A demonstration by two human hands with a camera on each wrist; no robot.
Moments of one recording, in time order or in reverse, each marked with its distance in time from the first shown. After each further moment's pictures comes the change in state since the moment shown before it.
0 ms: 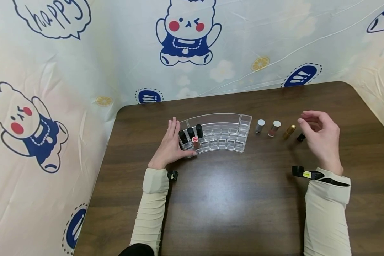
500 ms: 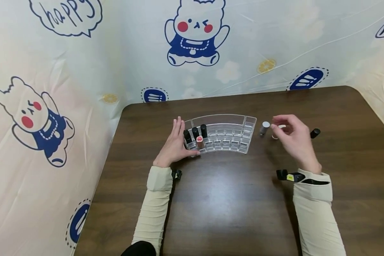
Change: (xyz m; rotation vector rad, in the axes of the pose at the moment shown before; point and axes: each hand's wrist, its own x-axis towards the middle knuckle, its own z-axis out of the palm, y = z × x) left_hand 0.001 -0.001 0.001 -0.006 -0.004 -0.011; right_hand -0.012 -0.028 0.050 -0.042 -0.255 -0.152
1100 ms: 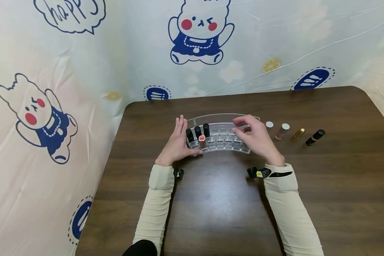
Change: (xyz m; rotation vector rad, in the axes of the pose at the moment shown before) left_hand 0.000 0.001 -0.001 -0.018 -0.005 -0.004; right_hand 0.016 -0.037 0.082 0.079 -0.271 -0.178
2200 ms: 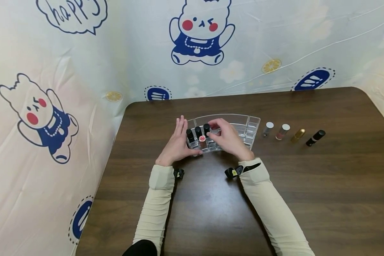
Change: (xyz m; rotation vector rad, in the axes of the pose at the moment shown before) left_hand 0.001 -0.004 0.002 -0.008 0.025 0.020; right_hand 0.030 -0.013 0.071 0.011 -0.127 0.067
